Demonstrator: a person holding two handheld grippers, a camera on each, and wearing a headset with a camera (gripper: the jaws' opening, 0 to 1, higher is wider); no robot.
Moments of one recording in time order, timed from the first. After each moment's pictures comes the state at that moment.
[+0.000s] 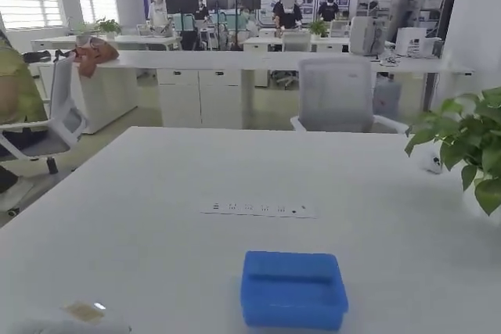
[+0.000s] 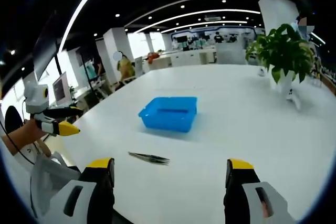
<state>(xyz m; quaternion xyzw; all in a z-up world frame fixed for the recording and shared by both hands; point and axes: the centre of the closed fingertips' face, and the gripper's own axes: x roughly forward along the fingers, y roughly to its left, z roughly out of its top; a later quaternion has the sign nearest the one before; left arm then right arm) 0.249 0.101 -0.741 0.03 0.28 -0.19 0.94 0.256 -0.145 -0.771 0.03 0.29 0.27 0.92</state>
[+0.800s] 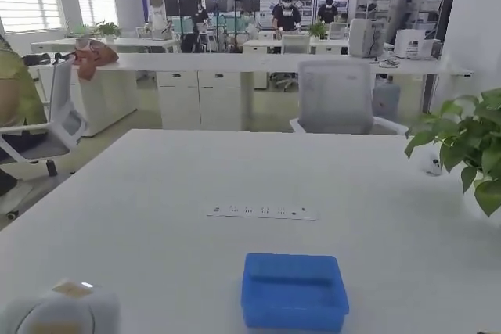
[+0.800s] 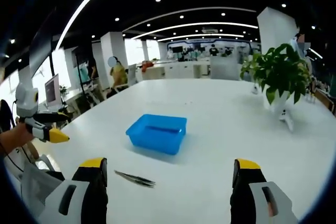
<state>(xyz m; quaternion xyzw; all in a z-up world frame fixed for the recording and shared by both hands) 0.265 0.121 -0.737 0.03 0.28 -0.14 0.95 0.300 -0.149 -0.744 0.00 0.24 0.24 0.94</state>
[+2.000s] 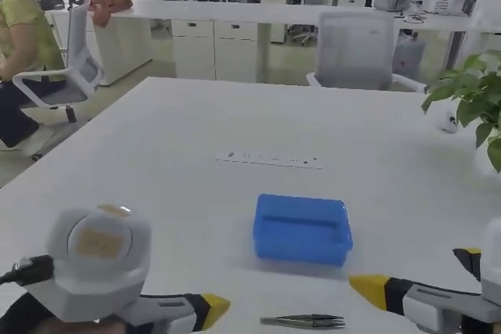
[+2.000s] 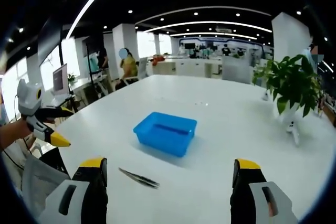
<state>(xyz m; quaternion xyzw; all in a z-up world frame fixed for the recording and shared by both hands) 0.246 0.124 -0.747 0.08 0.30 -0.15 0.94 0.301 -0.132 -0.737 -0.04 0.25 0.28 0.92</state>
